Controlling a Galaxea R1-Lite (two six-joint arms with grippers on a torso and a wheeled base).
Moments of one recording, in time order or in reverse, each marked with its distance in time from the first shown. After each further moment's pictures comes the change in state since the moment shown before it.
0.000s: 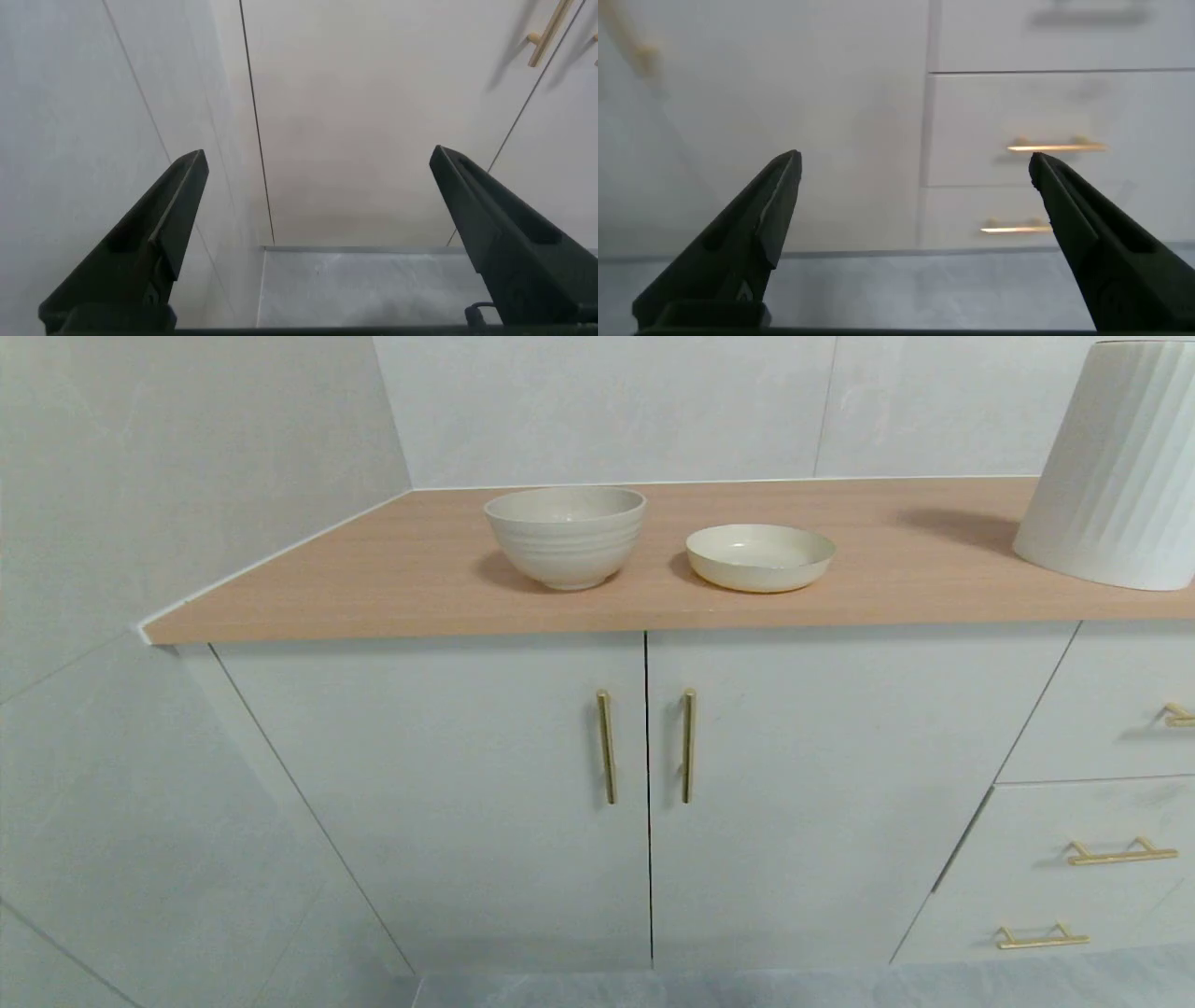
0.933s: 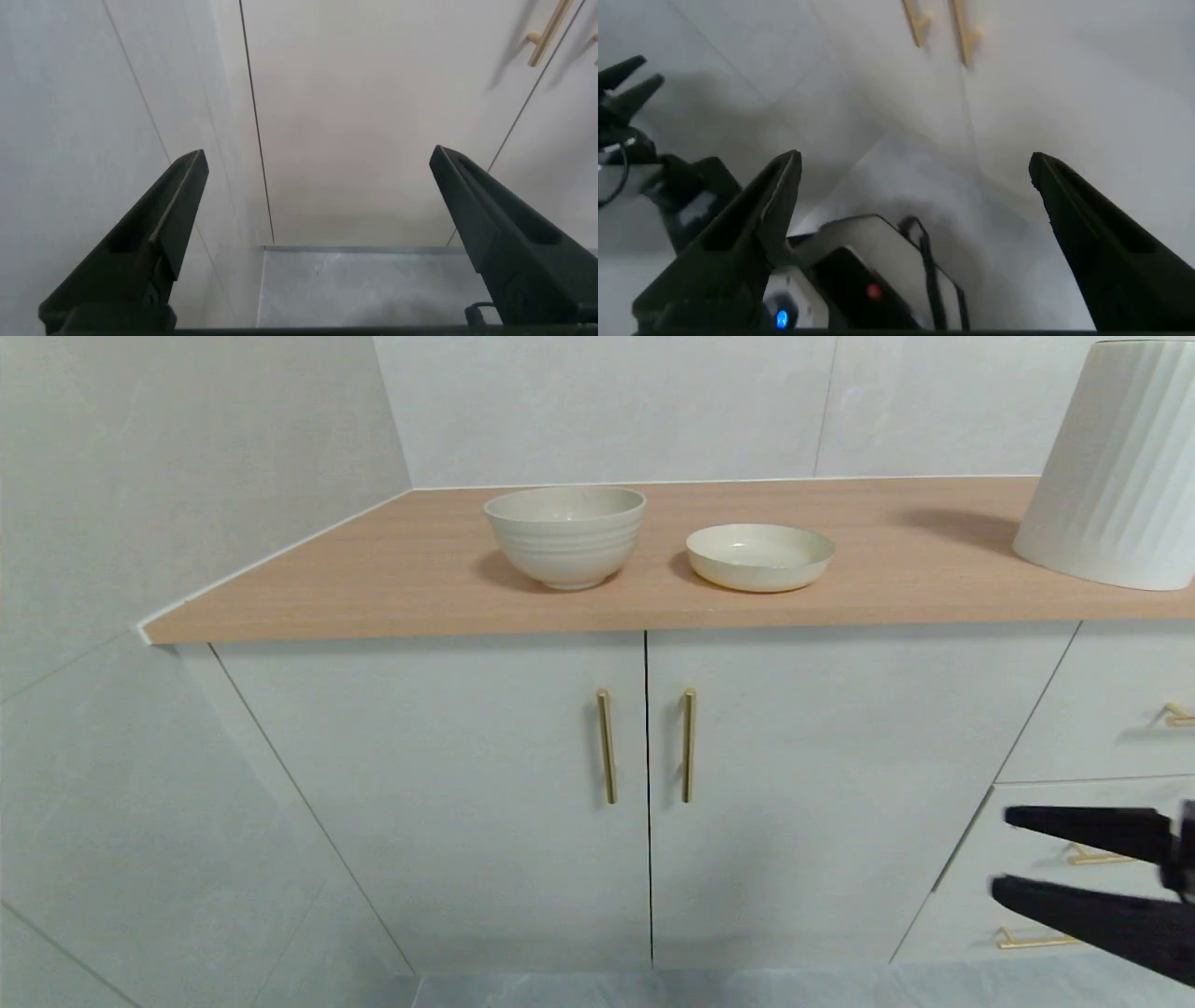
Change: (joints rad) left arm 0.000 0.000 0.000 0.000 0.000 0.000; right arm 0.344 1.086 -0.548 -0.211 0.506 0.101
